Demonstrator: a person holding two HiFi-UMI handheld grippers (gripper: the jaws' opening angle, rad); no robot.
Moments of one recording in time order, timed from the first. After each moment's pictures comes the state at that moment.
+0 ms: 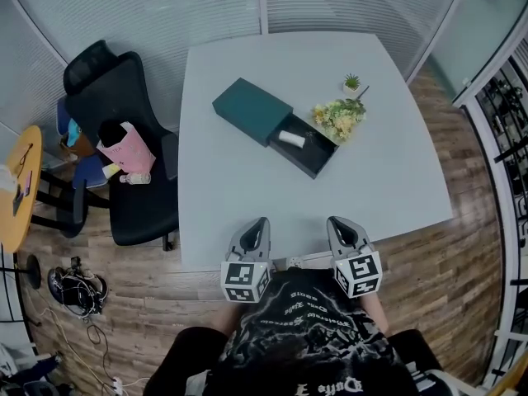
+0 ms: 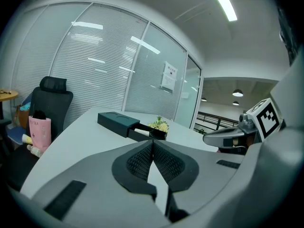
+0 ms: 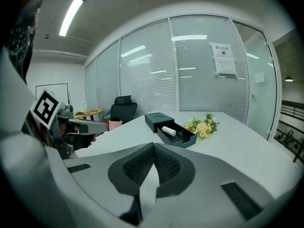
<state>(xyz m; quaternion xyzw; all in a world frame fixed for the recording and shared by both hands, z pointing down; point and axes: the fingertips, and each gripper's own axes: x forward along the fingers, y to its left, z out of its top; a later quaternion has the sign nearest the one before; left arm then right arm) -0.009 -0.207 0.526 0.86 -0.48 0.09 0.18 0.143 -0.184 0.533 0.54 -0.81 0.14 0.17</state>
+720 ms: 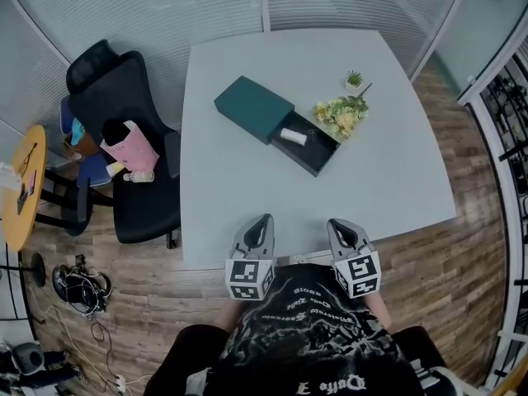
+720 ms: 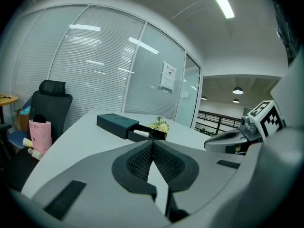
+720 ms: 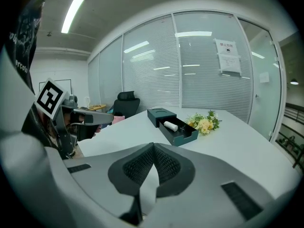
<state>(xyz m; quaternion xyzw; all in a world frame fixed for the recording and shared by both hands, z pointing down) 0.001 -0.210 0.525 0.86 -0.48 0.09 0.16 0.143 -0.178 0.546 0.53 -0.82 0.14 0.19</state>
